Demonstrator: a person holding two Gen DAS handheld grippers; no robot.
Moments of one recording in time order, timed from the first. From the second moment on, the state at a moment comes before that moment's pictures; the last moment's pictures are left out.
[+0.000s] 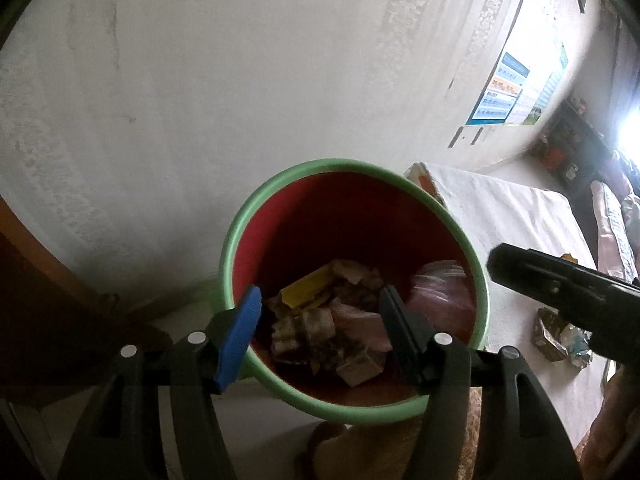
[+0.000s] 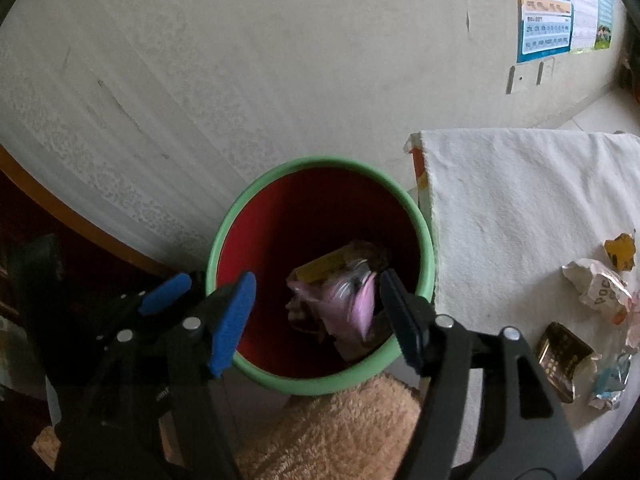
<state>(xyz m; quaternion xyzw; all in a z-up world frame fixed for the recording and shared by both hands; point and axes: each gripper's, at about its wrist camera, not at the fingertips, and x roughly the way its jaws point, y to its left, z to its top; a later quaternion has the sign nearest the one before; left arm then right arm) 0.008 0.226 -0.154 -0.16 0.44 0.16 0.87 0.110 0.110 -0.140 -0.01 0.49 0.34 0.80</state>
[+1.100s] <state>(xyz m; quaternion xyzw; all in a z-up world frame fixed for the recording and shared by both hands) 0.020 0.103 -0.123 -0.09 0.45 0.05 0.89 0.128 -0.189 -0.241 0.09 0.55 0.05 0.83</state>
